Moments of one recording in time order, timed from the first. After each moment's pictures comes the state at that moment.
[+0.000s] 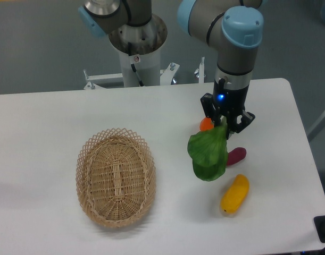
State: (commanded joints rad) arm 2.65 -1.75 -1.68 -1.07 1.43 1.35
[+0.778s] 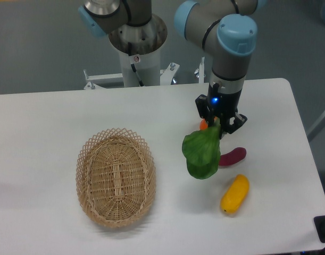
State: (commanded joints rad) arm 2.64 -1.75 -1.83 -0.93 1.44 1.32
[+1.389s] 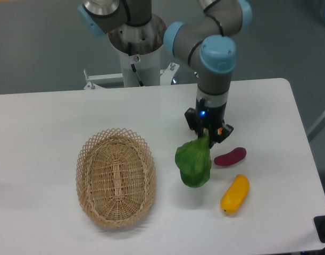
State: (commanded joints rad) arm 2.56 -1.87 -1.89 -0.79 1.54 1.05
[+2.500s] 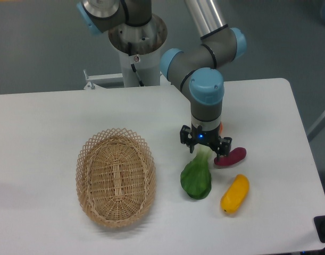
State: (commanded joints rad) arm 2.54 -1.90 -1.79 -0.76 1.57 0.97
